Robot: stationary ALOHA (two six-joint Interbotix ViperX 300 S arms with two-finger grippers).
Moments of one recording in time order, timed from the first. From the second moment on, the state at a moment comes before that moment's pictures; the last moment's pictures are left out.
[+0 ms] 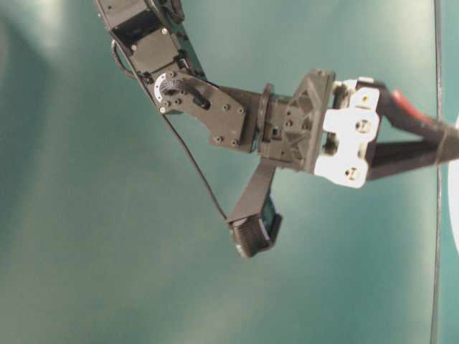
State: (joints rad) left arm 0.02 -0.96 1.18 0.01 -0.34 0.01; right arm -0.11 0.21 0.17 0.10 0.88 0.21
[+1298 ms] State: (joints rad) left arm 0.02 -0.96 1.18 0.01 -0.34 0.01; right arm -0.11 0.19 0.17 0.09 0.75 0.21
